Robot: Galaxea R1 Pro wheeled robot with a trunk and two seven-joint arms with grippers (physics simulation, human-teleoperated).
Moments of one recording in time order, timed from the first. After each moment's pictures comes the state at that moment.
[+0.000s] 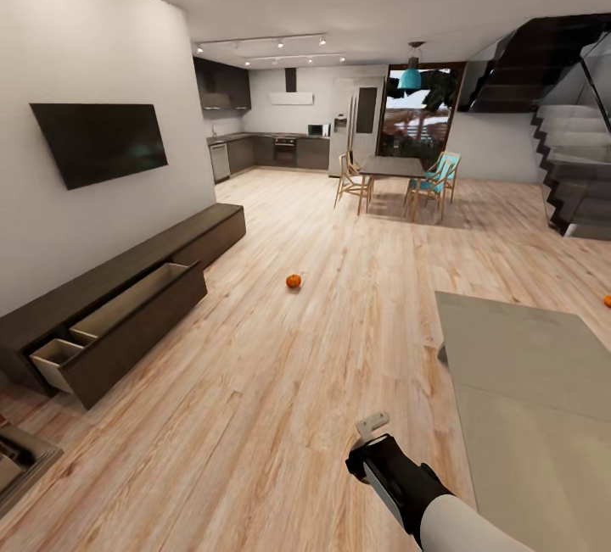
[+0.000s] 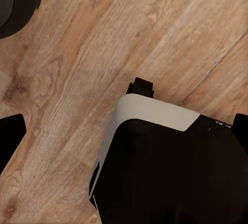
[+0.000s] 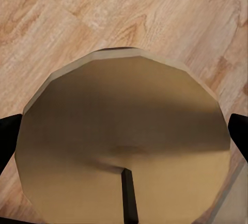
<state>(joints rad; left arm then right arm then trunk) -0.48 0.05 -0.82 0.02 1.13 0.28 0.17 -0.62 0.11 0.35 -0.42 0.02 0.45 -0.14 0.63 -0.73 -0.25</state>
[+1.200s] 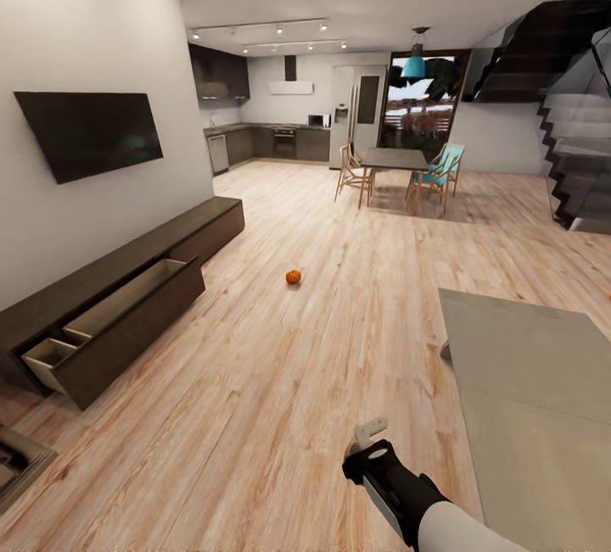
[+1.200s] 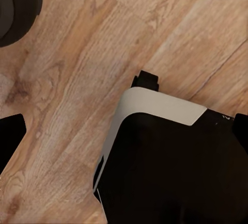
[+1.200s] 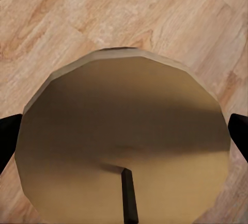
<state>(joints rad) -0.48 0.06 -0.82 0.02 1.13 0.28 0.17 -0.62 0.13 0.35 -0.33 0.02 0.30 -0.15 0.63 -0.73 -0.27</state>
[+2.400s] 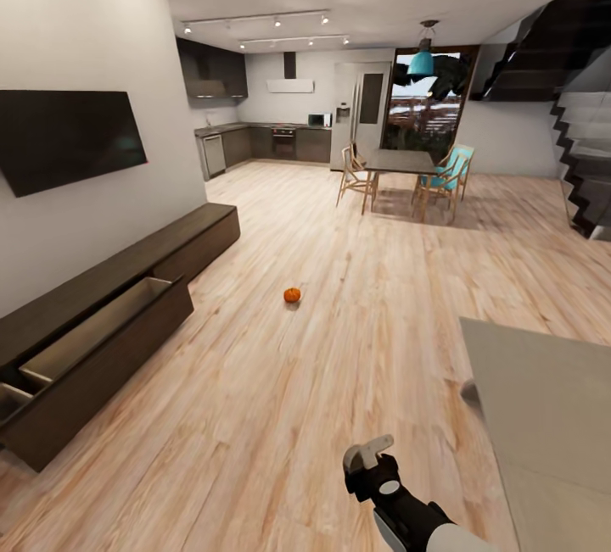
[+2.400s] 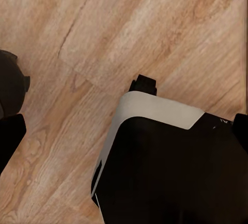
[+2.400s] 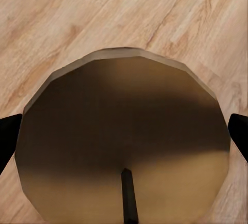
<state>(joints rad) -0.48 0.05 -0.82 0.02 1.13 0.26 0.17 -0.60 0.12 0.35 -0.18 0.03 0.00 -0.15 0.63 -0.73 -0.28</state>
